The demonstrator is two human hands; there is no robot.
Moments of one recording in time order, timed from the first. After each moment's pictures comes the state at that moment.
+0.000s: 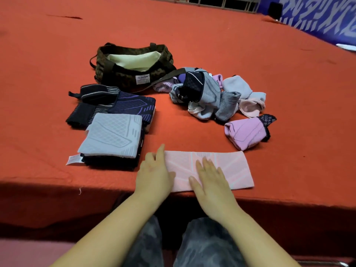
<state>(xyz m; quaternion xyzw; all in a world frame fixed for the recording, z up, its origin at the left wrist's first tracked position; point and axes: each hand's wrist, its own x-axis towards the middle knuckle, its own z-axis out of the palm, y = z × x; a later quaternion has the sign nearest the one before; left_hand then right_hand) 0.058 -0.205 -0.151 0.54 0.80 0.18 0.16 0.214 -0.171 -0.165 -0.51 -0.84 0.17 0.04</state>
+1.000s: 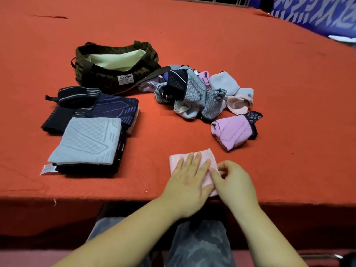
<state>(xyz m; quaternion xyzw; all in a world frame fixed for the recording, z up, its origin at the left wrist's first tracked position) 0.137 -0.171 -0.169 0.78 0.61 0.10 0.11 0.269 -0.141 -0.147 -0.66 -0.68 0.22 0.24</state>
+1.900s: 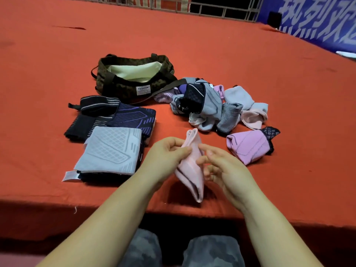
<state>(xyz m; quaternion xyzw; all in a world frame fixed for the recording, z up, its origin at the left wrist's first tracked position) 0.055 -0.160 -0.089 0.42 0.58 0.53 0.45 0.201 -0.132 -0.088 -0.43 -0.49 0.67 0.35</state>
